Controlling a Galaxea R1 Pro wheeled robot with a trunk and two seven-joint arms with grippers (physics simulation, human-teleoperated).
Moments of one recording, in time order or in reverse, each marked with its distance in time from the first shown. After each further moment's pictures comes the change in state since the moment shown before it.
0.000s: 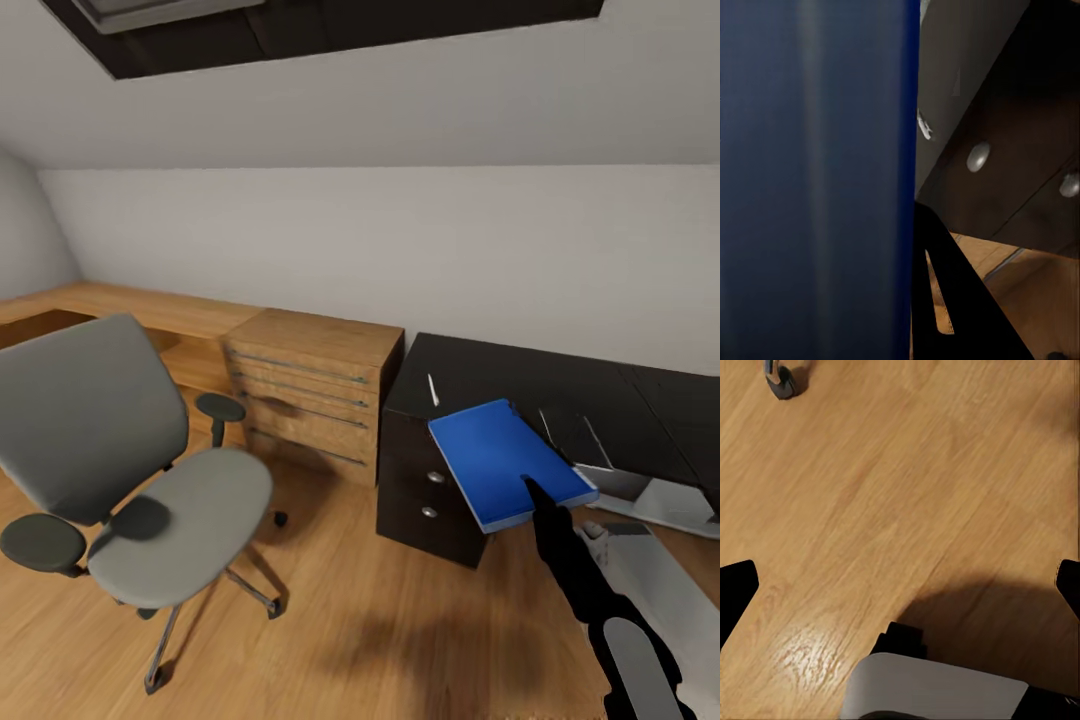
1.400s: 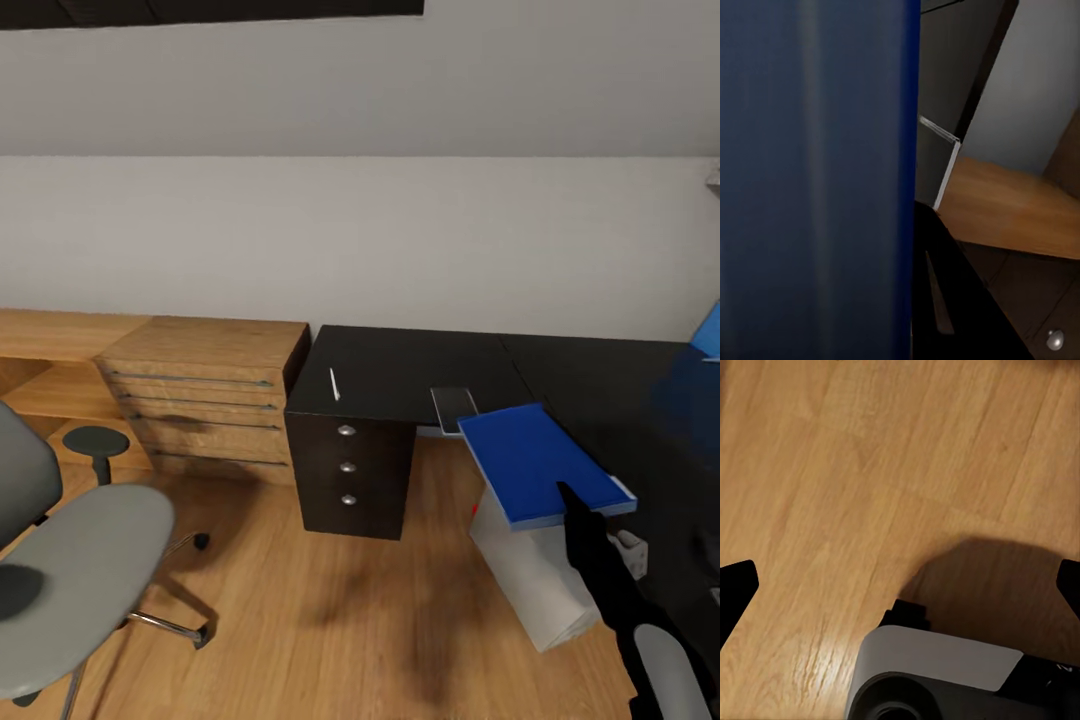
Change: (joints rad) left arm 0.000 0.000 0.002 0.002 0.000 -0.001 -0.005; right arm -0.001 -0.006 -0.107 0.001 -0.040 0.002 -0.006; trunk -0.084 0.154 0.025
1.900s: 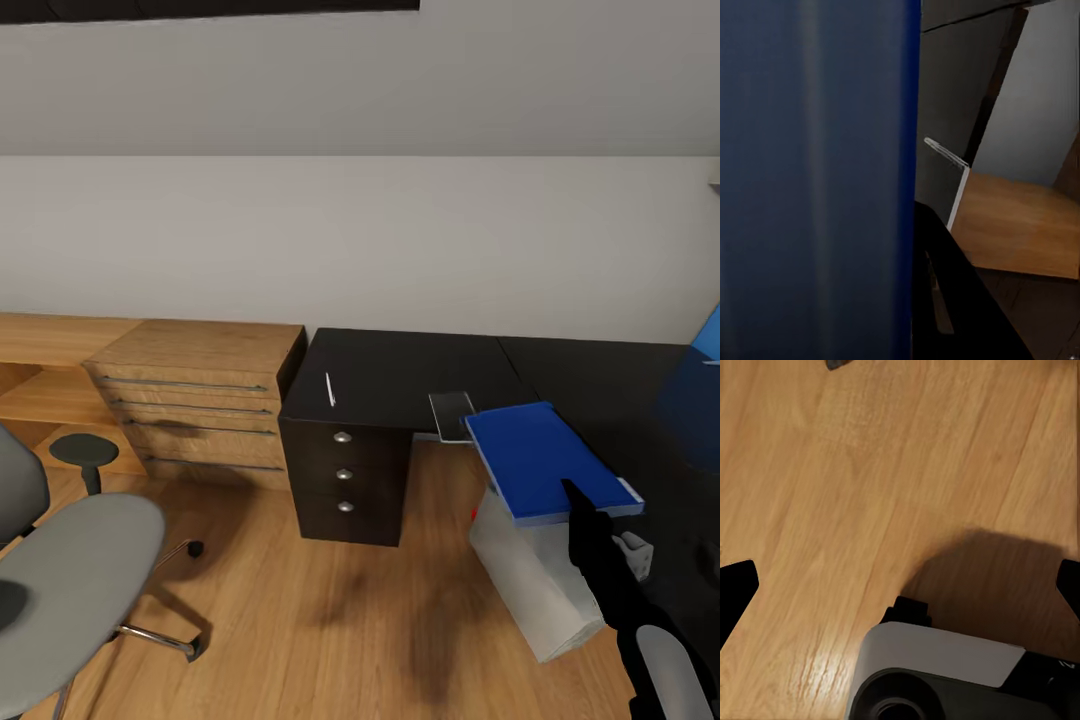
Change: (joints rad) left arm 0.000 0.001 0.000 0.007 0.002 0.000 0.000; right arm 0.000 0.002 -0.003 0.000 -0.036 -0.033 0.000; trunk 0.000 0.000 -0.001
